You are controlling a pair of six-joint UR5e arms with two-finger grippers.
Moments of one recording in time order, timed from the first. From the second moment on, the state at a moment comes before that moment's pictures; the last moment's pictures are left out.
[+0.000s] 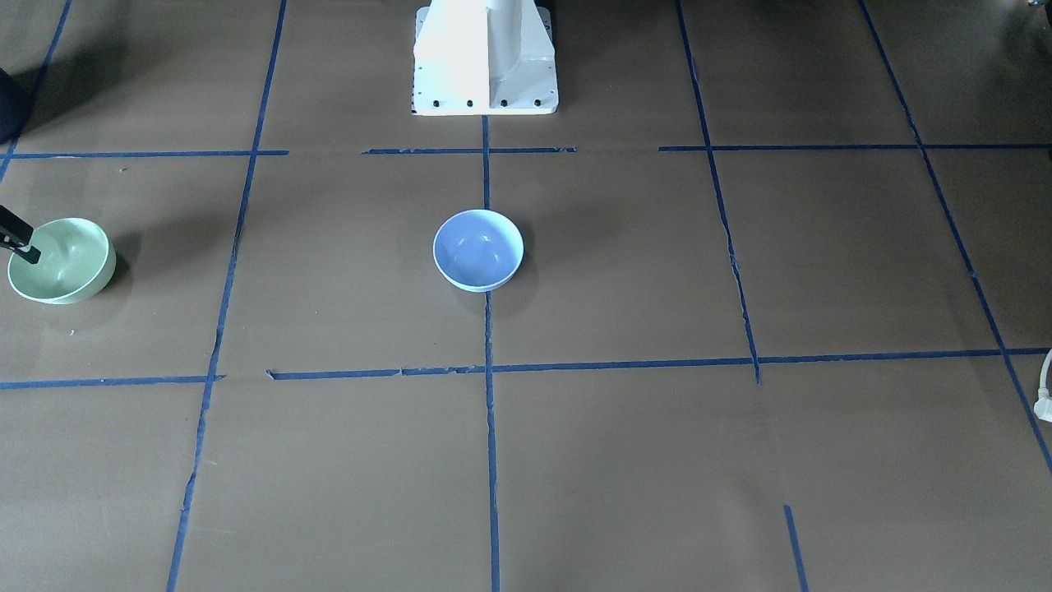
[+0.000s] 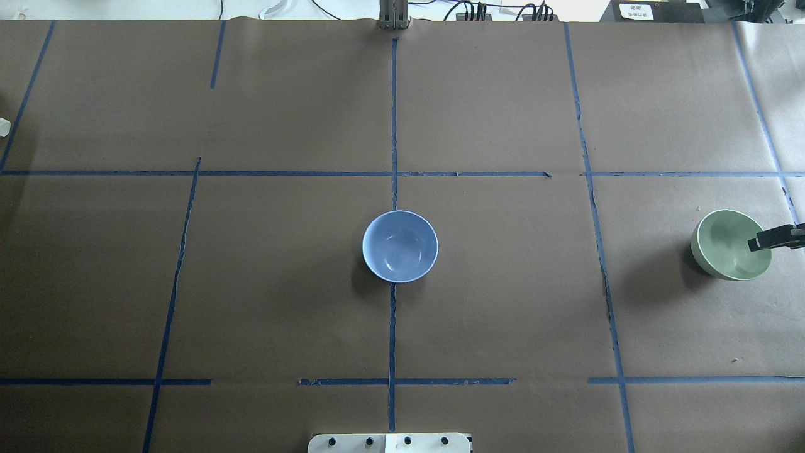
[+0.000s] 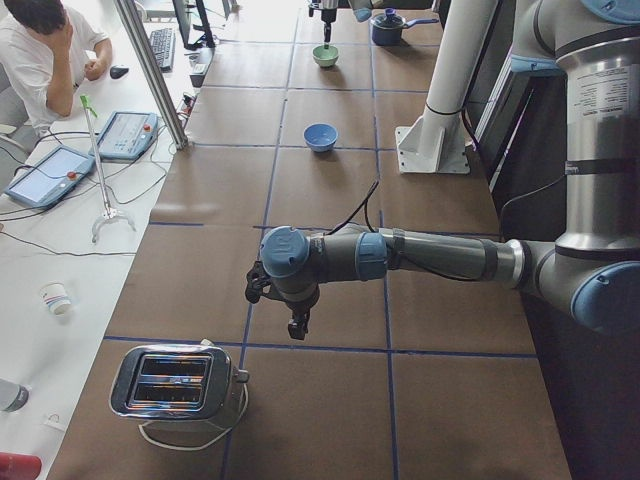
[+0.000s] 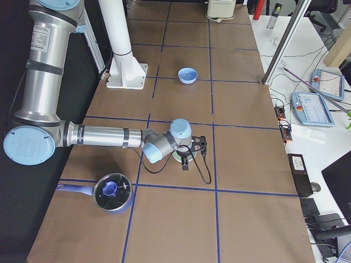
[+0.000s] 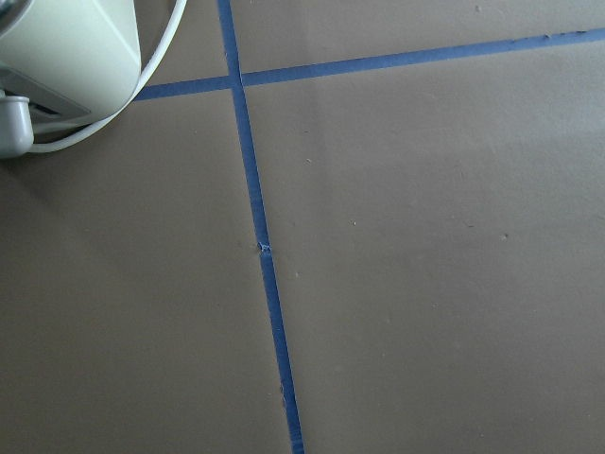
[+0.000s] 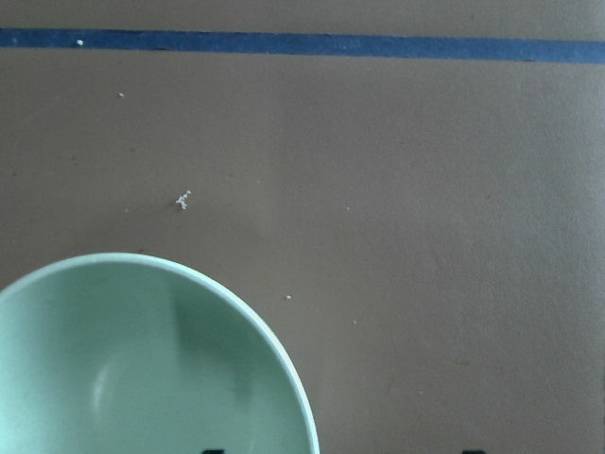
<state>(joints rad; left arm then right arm) -1.57 -1.46 -1.78 -1.39 -2.47 0.23 1.11 -1.77 1.55 -0.77 2.26 0.66</state>
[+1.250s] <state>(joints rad) -1.57 -1.46 -1.78 -1.39 -2.47 0.23 0.95 -1.40 1.78 -1.15 2.28 1.10</state>
